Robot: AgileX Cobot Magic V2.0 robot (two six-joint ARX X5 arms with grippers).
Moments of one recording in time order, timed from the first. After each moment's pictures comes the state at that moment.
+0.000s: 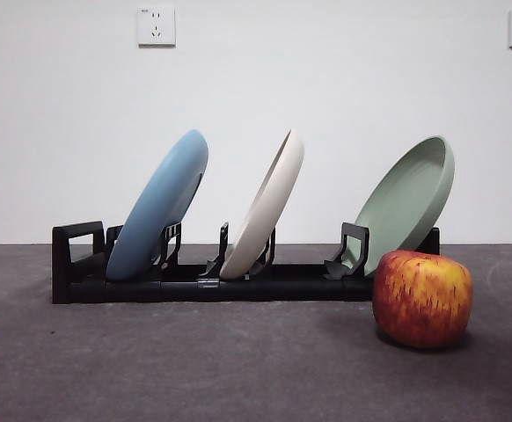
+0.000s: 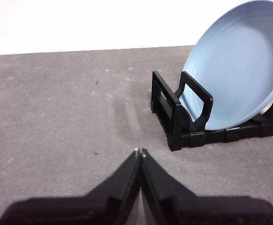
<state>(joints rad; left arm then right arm) -0.01 0.01 0.02 -0.18 0.11 0.00 0.08 0.00 0.02 -0.17 -0.10 0.05</state>
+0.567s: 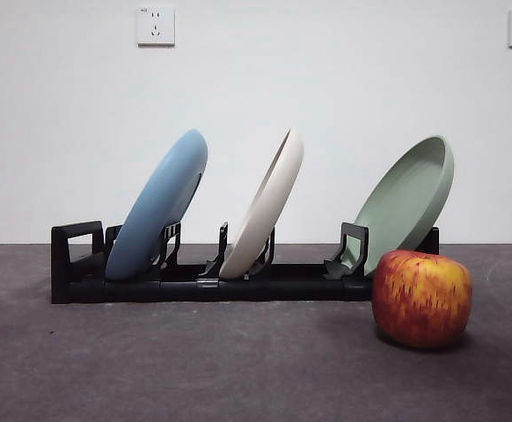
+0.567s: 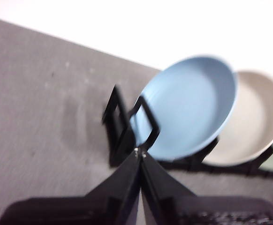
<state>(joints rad) -0.01 0.04 0.11 -0.19 0.24 -0.36 0.08 0.09 0.15 -0.30 -0.16 0.39</state>
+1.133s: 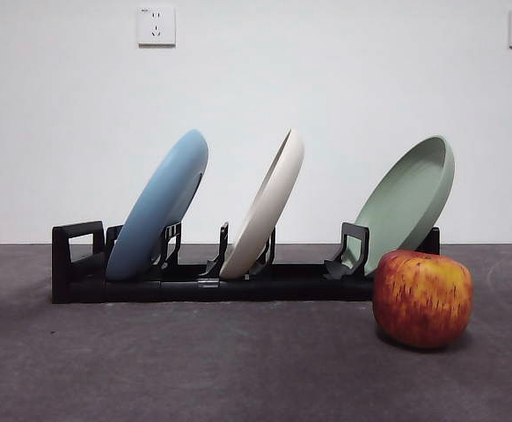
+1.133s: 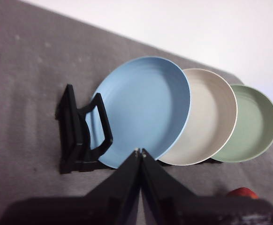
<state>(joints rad) -0.01 0.64 0.57 -0.27 0.43 -0.38 0.08 0.67 0.68 -0.42 -0.44 0.34</state>
